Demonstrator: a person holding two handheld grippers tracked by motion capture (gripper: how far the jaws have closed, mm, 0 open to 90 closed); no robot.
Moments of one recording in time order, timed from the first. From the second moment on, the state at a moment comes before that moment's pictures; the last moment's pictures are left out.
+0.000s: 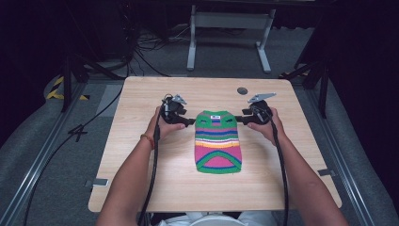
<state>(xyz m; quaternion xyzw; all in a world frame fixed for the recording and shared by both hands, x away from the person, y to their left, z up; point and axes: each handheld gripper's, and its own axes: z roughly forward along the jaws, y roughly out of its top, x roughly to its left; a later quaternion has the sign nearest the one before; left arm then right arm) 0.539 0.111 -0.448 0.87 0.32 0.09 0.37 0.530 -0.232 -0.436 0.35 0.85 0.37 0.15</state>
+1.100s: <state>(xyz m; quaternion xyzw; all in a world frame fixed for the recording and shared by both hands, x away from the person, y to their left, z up) 0.584 0.047 -0.472 0.87 0.34 0.06 0.35 0.580 -0.190 -0.469 0.39 0.85 0.34 0.09</state>
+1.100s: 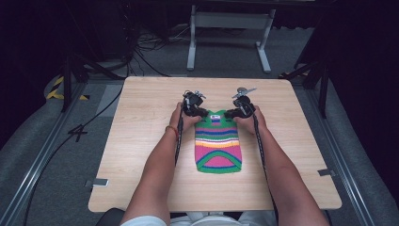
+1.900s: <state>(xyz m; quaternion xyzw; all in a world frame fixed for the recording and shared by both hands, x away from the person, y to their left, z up) 0.575 0.050 -0.414 0.85 0.31 0.19 0.37 0.575 -0.191 -0.423 0.34 0.82 0.43 0.16</state>
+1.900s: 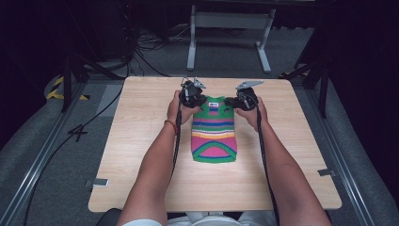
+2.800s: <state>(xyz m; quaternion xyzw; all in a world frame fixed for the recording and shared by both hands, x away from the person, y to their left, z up) 0.515 0.067 -0.400 0.88 0.21 0.19 0.38 0.522 -0.193 -0.402 0.24 0.84 0.46 0.15</state>
